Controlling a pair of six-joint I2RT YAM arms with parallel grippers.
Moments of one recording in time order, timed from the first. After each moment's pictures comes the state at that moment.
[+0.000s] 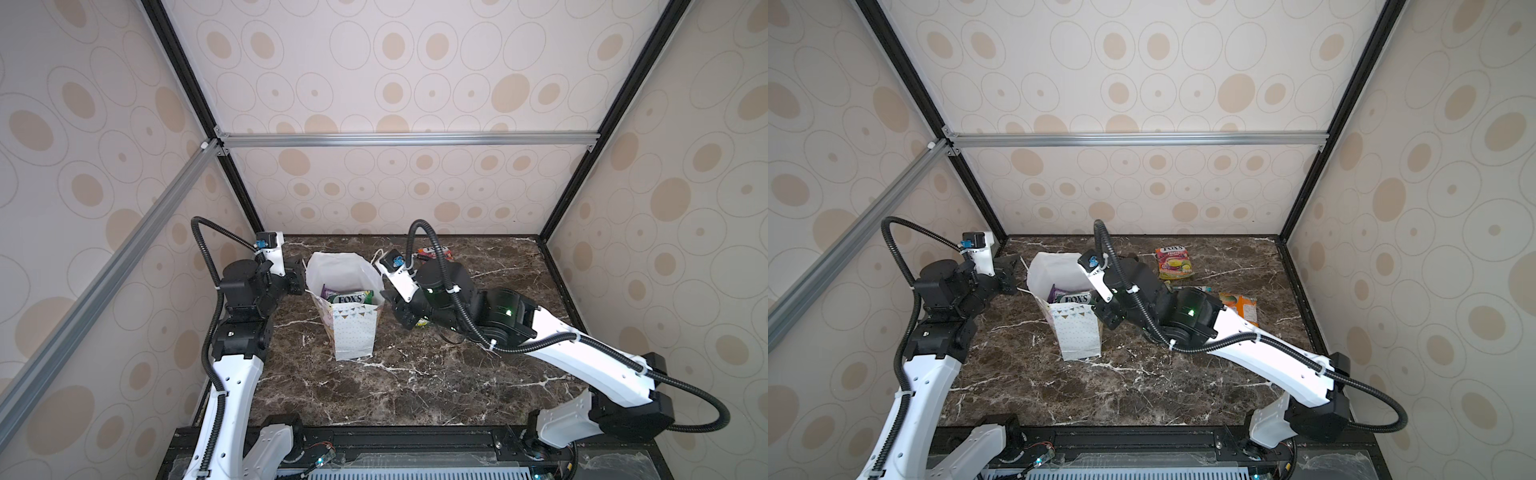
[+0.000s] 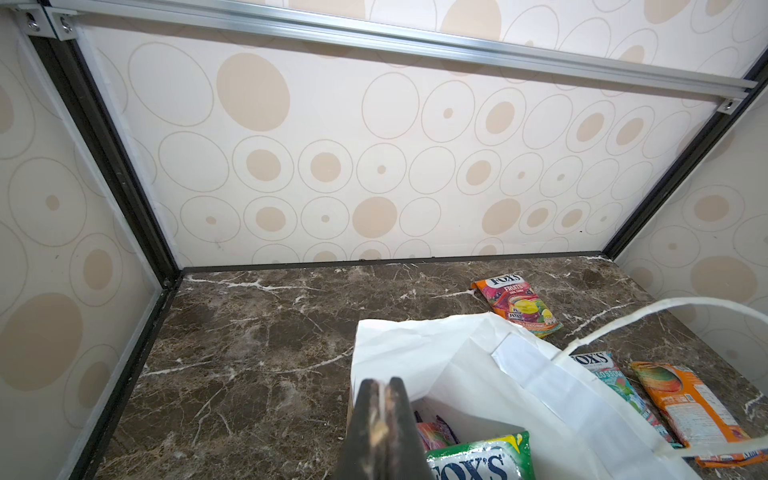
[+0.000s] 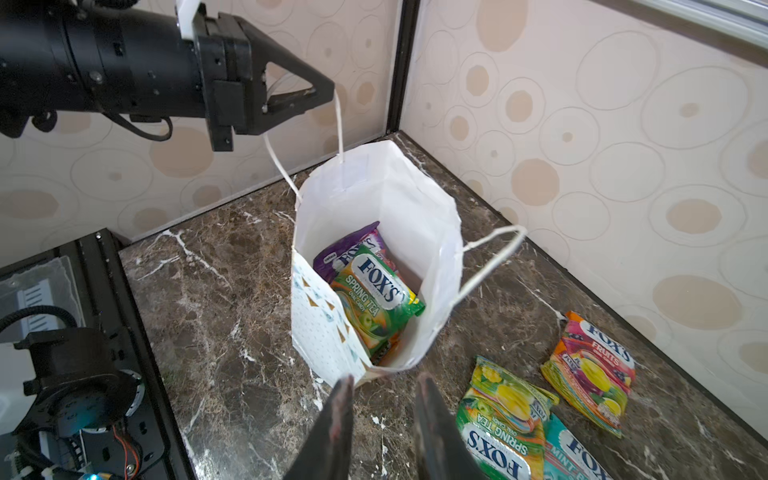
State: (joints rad) left arm 0.07 0.92 1.00 -0.29 0.29 -0.07; right arm 1.14 1.42 1.67 -0.71 0.32 0.03
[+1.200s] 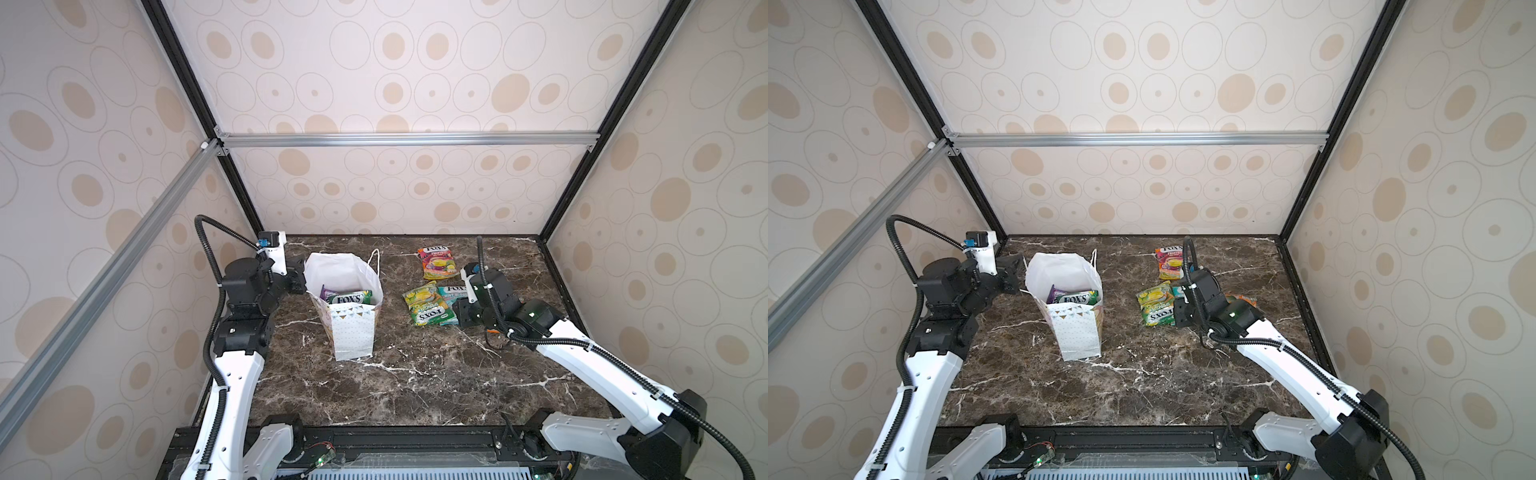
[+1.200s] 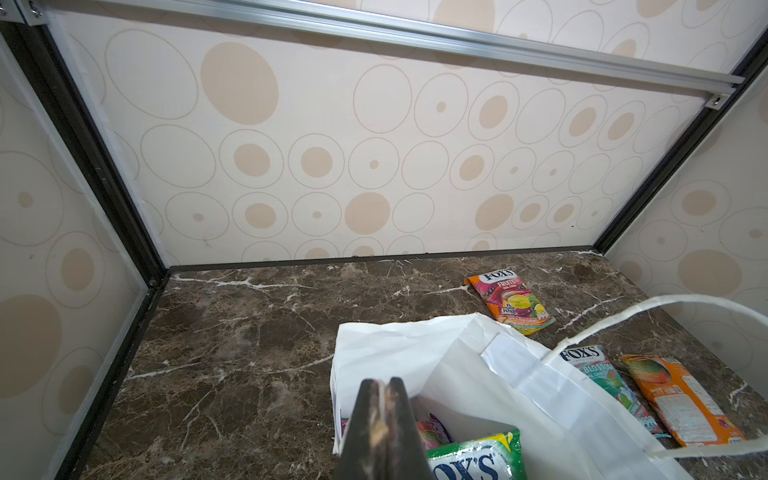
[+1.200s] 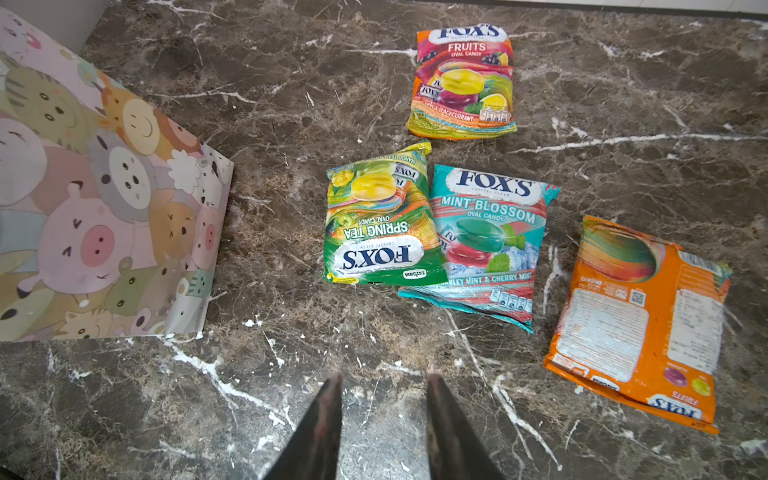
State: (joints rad) left arm 0.07 0.94 1.00 -0.28 0.32 -0.07; right arm 0.62 1.20 1.08 -0.70 0.16 0.38
